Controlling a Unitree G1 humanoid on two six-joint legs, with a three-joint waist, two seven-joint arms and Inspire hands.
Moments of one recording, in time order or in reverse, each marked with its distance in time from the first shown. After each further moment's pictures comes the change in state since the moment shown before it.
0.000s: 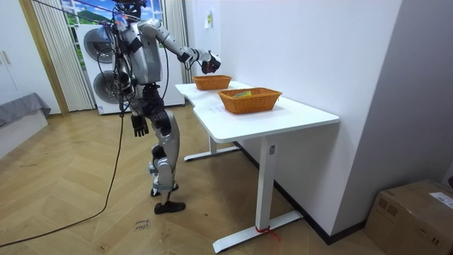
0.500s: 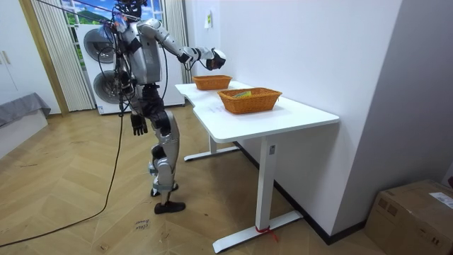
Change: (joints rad) left arm 0.001 0.001 0.000 0.021 -0.019 -0.007 0.010; right arm 0.001 -0.012 -0.020 -0.001 0.002 -0.002 -0.032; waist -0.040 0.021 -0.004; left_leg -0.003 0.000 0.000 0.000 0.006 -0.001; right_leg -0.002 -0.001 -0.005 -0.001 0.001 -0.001
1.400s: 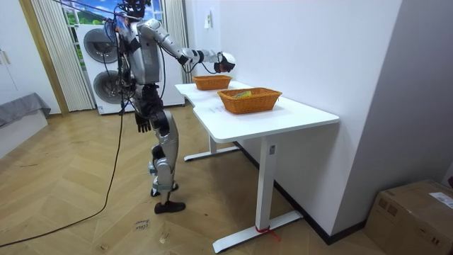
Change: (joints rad) left arm -0.030 -0.008 0.011 0.060 -0.046 -0.042 0.007; right arm 0.001 -0.033 -0.106 0.090 0.087 -0.052 -0.017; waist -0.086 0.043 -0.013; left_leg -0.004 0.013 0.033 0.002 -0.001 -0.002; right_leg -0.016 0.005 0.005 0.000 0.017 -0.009
